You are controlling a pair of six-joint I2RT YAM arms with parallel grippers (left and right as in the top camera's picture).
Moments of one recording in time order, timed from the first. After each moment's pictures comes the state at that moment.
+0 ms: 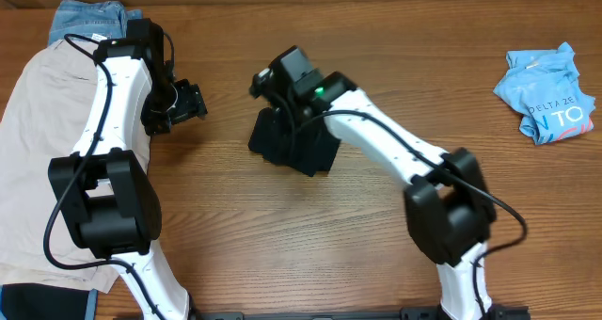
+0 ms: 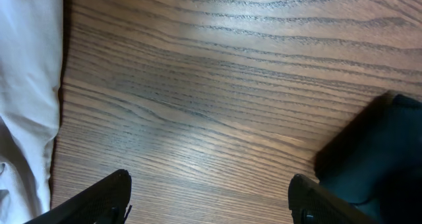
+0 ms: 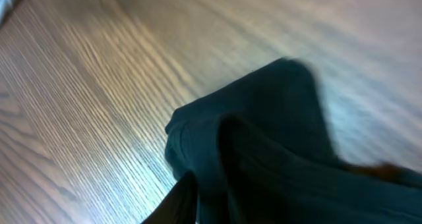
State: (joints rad) left arm 0.08 2.05 1.73 -1.20 0.09 -0.30; right arm 0.65 2.14 1.75 -0.74 -0.29 -0.09
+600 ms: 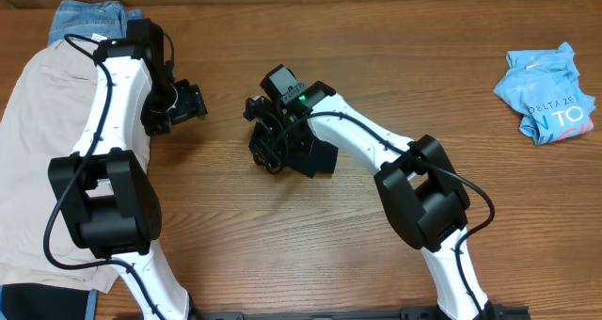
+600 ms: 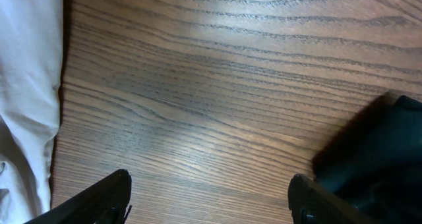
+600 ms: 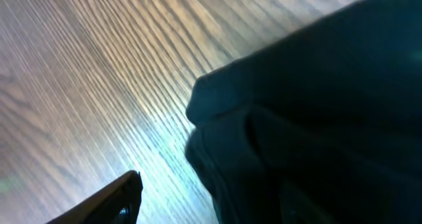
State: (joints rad) left arm 0.08 2.05 1.73 -1.20 0.09 -0.30; right arm 0.66 2.26 1.80 -0.83 -0.38 -0.11
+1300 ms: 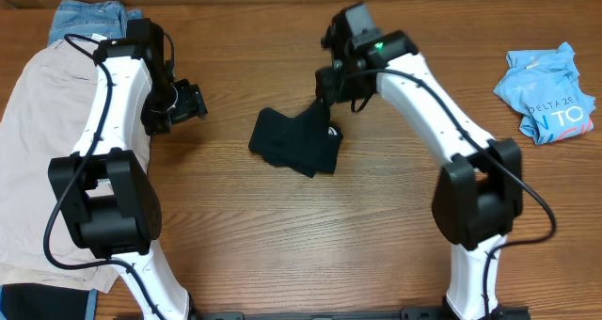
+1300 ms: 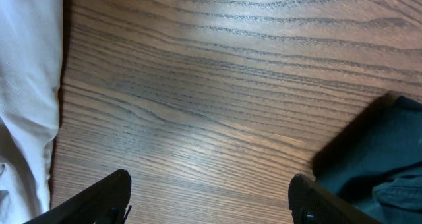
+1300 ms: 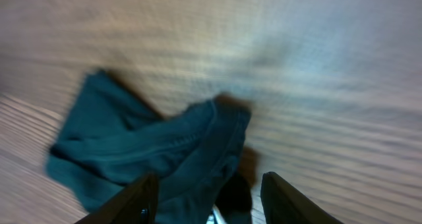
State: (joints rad) left arm 0.08 2.05 1.73 -1.20 0.09 -0.30; right arm 0.41 2.14 1.85 -0.94 -0.19 0.18
